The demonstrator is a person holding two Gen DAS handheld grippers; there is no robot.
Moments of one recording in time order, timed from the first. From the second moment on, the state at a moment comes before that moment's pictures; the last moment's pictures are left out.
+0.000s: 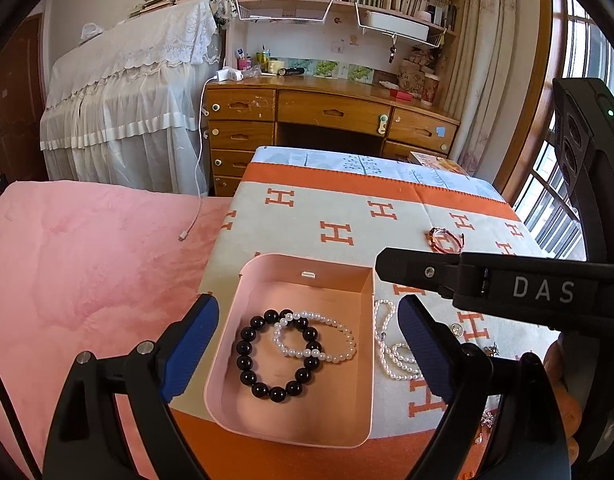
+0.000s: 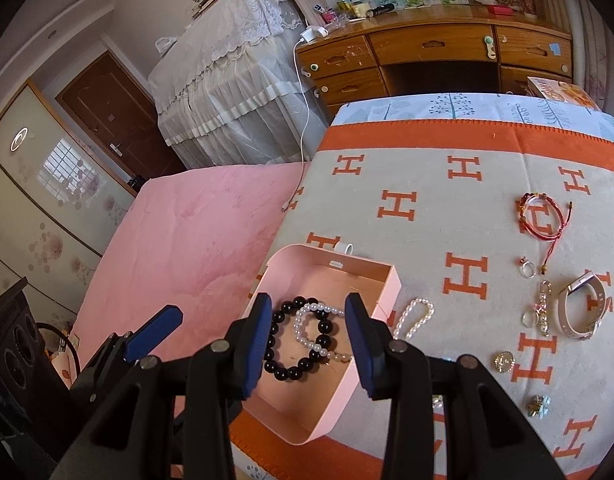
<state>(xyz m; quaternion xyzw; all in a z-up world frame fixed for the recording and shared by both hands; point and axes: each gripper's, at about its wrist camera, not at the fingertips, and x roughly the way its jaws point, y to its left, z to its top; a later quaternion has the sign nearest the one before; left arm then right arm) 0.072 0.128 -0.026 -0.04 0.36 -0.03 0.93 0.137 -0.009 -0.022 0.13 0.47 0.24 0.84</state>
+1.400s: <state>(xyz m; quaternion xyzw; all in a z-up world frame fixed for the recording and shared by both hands) 0.095 -0.037 -0.015 0.08 0.37 -0.06 0.92 0.120 -0.188 -0.036 0.17 0.43 0.18 0.87</state>
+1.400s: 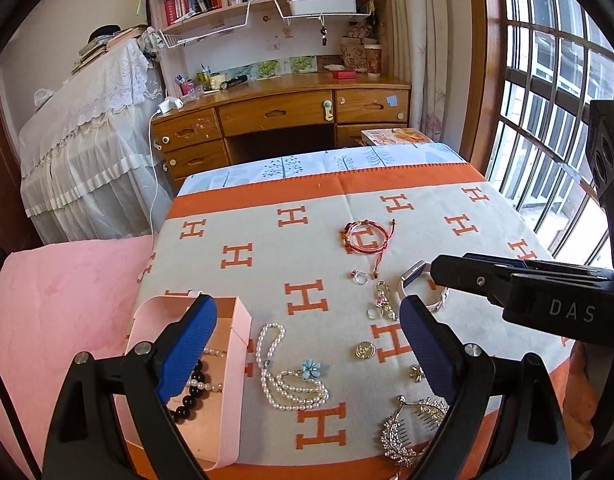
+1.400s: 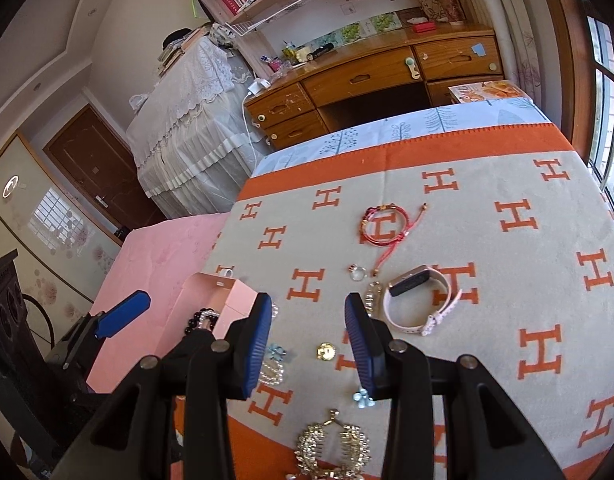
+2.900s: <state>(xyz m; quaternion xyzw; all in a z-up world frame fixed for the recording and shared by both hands) 0.254 -0.021 -0.087 -0.02 0.51 -0.06 0.86 0.270 -0.178 -0.120 0.03 0.56 0.05 0.83</state>
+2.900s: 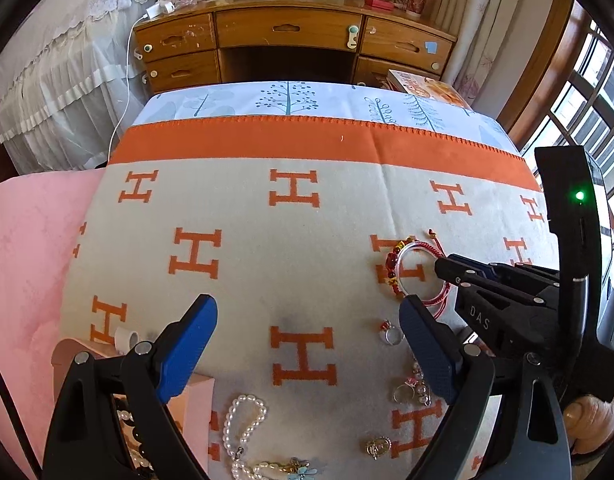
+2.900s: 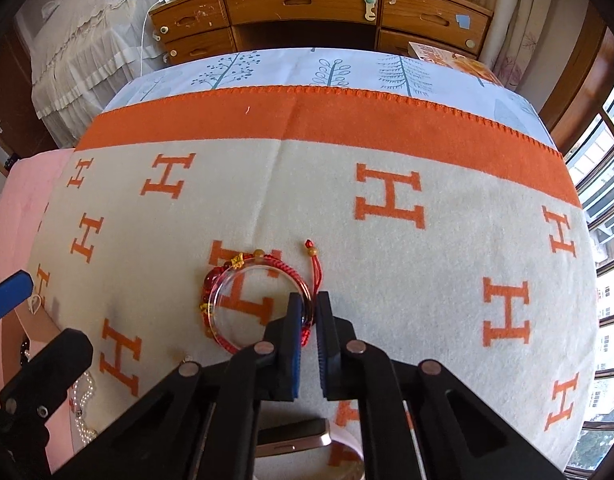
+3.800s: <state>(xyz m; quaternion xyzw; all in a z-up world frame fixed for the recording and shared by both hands) 0.236 -0.099 -0.093 0.06 0.53 -0.19 0.83 0.139 -0.275 -0.053 0.25 0.45 0.09 0.86</state>
